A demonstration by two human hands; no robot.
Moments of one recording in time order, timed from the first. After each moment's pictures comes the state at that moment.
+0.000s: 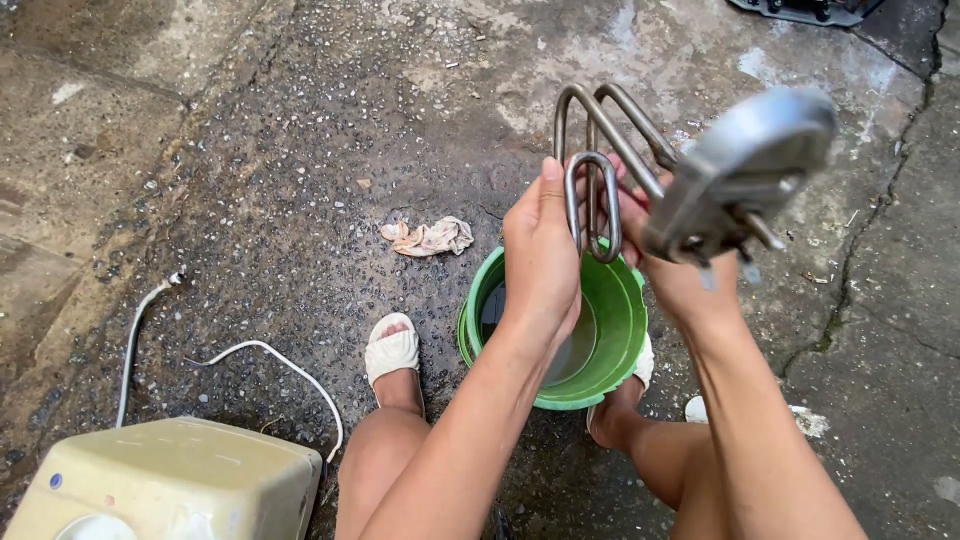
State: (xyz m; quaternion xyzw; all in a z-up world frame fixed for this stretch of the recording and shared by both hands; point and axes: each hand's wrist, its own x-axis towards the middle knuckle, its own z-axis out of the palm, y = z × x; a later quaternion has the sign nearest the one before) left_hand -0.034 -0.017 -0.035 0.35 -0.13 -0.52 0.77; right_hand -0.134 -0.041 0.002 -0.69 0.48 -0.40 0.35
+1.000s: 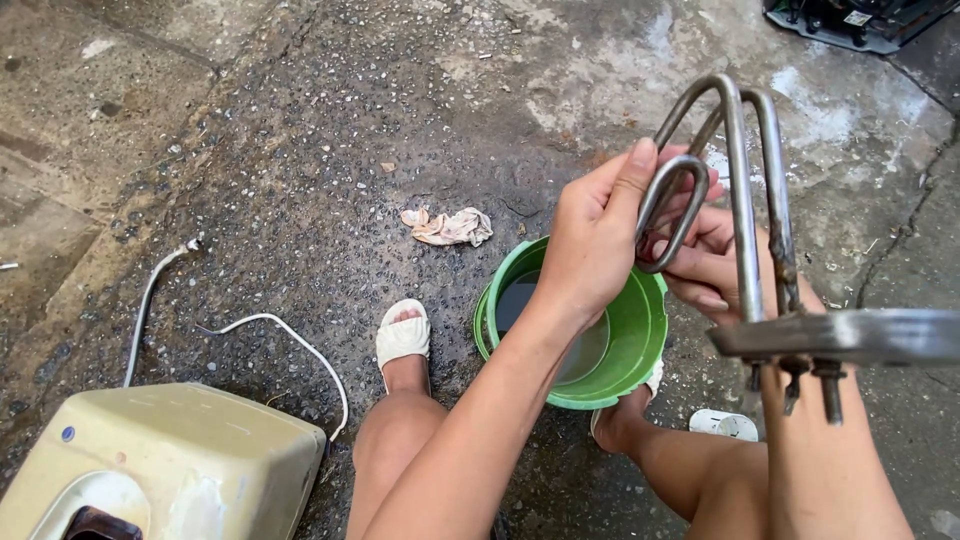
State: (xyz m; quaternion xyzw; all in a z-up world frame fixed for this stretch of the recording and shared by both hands) left_hand -0.011 -0.005 -0.004 0.35 -0.35 -0.52 0.70; right_hand -0.194 -0.074 -0.035 -0.56 0.32 -0.27 0.72
